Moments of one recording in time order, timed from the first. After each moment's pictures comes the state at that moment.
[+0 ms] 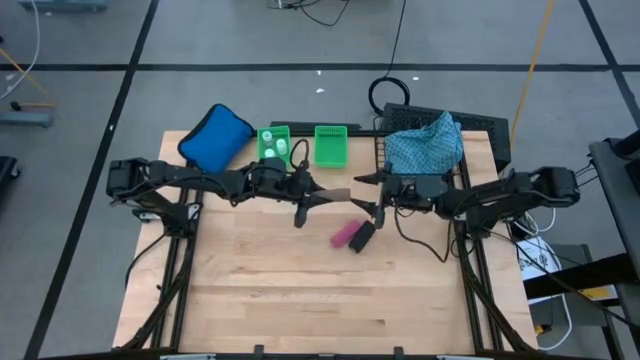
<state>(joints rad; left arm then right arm) 0.14 1.52 0.88 0.38 0.21 -0.03 -0.08 1.26 0.42 0.88 0.08 0.01</state>
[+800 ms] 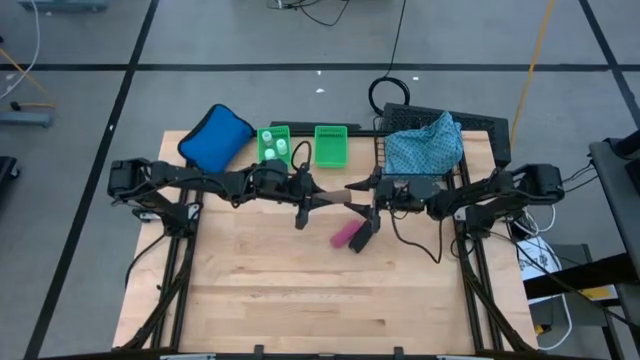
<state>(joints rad) 0.13 1.52 0.88 0.37 0.20 -0.06 -0.09 1.40 0.43 1.06 -0.03 0.02</state>
